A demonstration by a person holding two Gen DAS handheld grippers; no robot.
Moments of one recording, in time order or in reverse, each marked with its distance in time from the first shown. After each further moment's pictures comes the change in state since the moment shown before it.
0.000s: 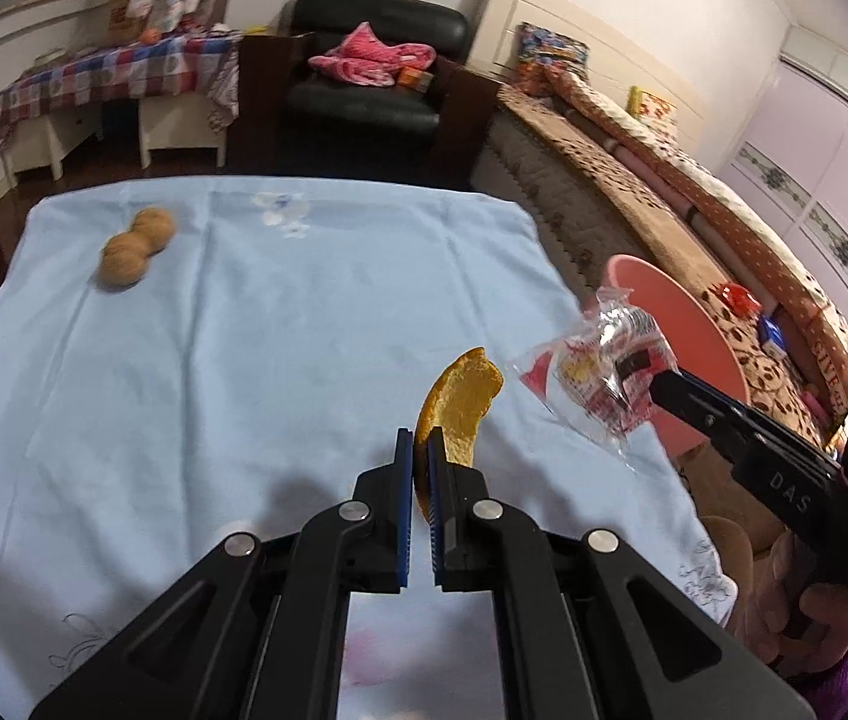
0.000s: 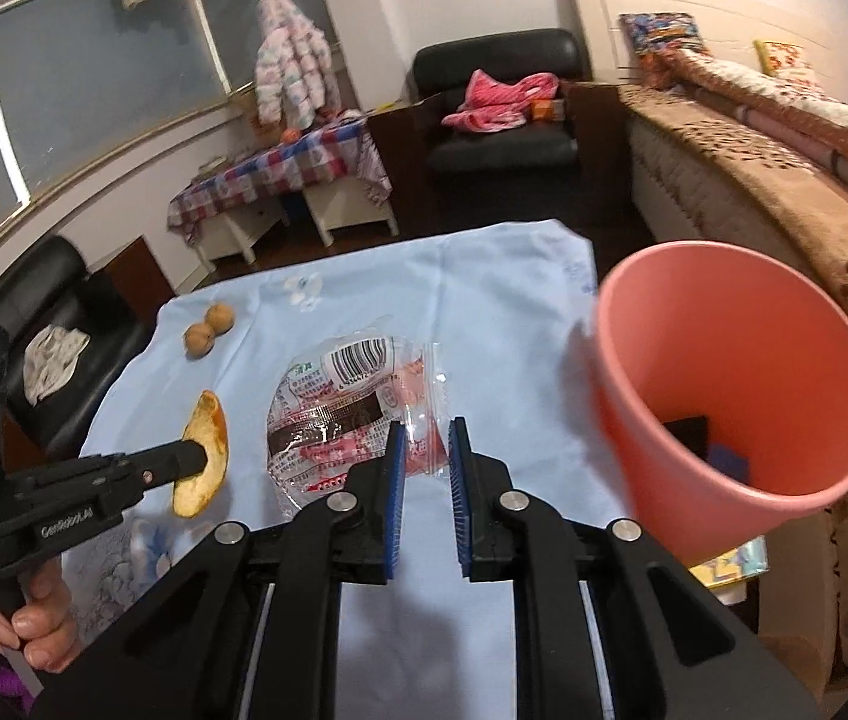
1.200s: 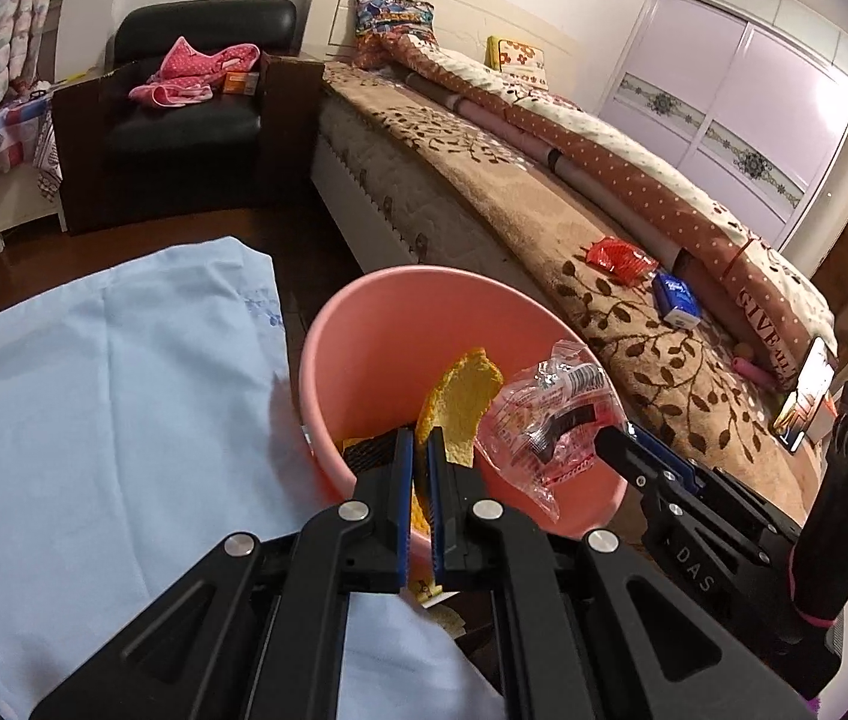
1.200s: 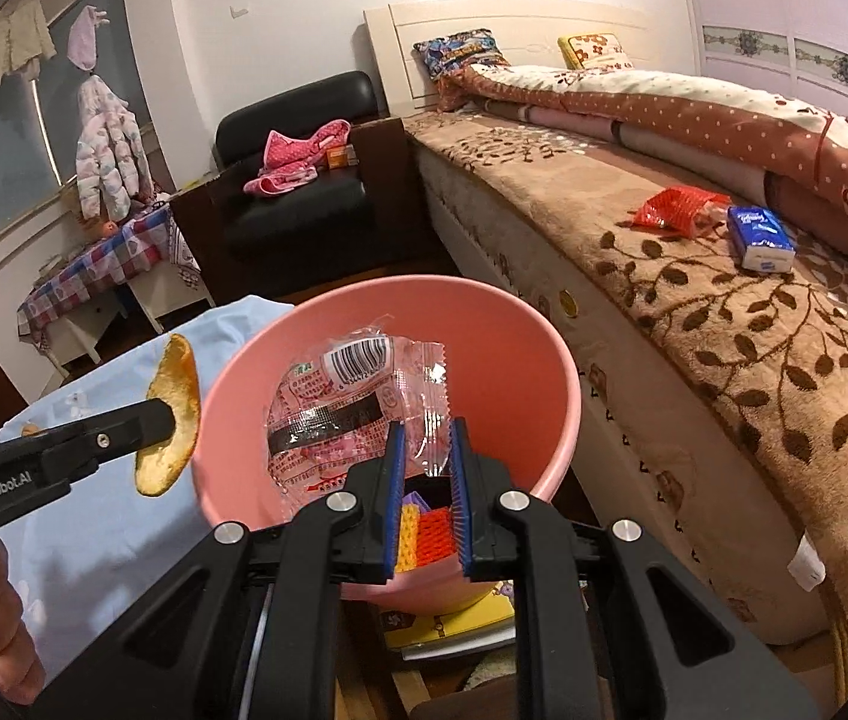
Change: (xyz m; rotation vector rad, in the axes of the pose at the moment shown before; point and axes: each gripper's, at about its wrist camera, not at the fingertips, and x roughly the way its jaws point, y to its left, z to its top) left arm 0.110 -0.193 0.068 0.223 0.055 -0.200; right arm -0.034 -0.162 0.000 0.222 -0.118 -0.352
